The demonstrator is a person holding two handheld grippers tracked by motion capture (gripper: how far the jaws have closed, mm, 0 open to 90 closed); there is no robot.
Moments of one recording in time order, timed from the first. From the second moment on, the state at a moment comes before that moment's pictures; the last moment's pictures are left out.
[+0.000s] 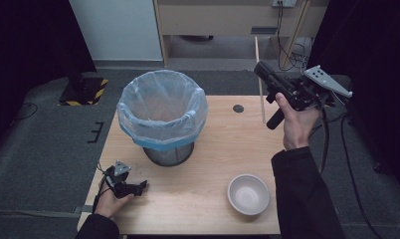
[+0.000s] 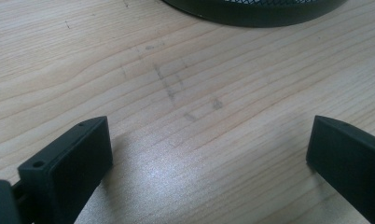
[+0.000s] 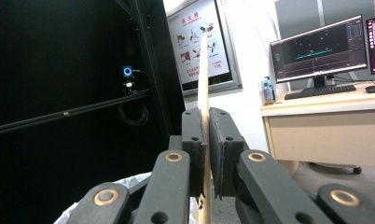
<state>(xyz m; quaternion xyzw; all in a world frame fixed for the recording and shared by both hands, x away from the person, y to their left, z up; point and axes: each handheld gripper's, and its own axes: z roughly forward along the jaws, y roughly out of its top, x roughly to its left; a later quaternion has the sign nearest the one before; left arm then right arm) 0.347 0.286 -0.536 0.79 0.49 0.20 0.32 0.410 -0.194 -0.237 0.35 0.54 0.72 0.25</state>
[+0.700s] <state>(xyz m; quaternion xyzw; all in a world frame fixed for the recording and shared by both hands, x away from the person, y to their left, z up) 0.347 0.286 -0.537 0.79 0.49 0.20 0.32 0.432 -0.149 -0.218 0.33 0.56 0.73 0.24</state>
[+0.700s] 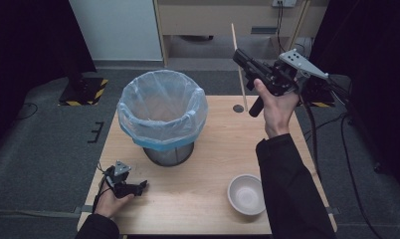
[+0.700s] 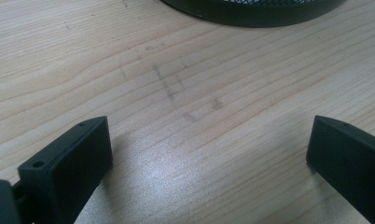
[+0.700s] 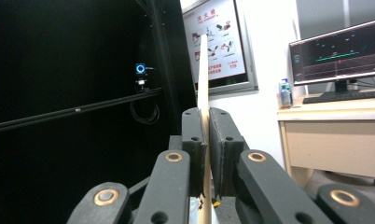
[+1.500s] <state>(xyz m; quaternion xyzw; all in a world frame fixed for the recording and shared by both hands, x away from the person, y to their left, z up) 0.347 0.285 -0.537 0.79 0.49 0.20 0.32 0.457 -0.077 -0.214 0.30 0.59 0.72 0.21</state>
